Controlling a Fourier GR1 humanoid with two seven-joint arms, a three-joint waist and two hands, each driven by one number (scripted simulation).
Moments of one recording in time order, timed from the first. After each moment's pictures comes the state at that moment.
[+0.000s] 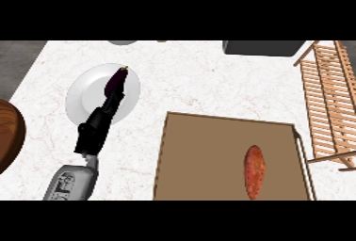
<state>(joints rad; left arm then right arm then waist) -0.20 0.07 -0.07 -1.44 -0.15 -0.01 0.02 -0.39 -1.21 -0.12 -1.07 -0.38 0.35 -0.93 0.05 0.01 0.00</state>
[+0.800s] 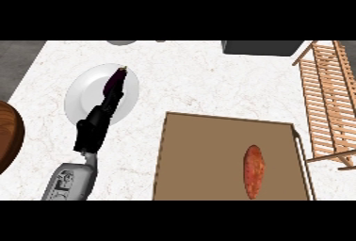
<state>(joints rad) -0.22 0.07 -0.05 -1.43 -0.14 -0.01 0.03 -0.66 -1.05 0.01 -0.88 -0.45 0.50 -0.76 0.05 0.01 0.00</state>
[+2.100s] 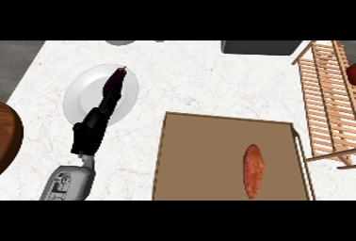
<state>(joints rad) -0.20 0.08 -0.04 -1.43 -0.14 -0.03 0.02 -1.00 -1.03 0.00 -0.44 -0.31 0.63 -0.60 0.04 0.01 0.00</state>
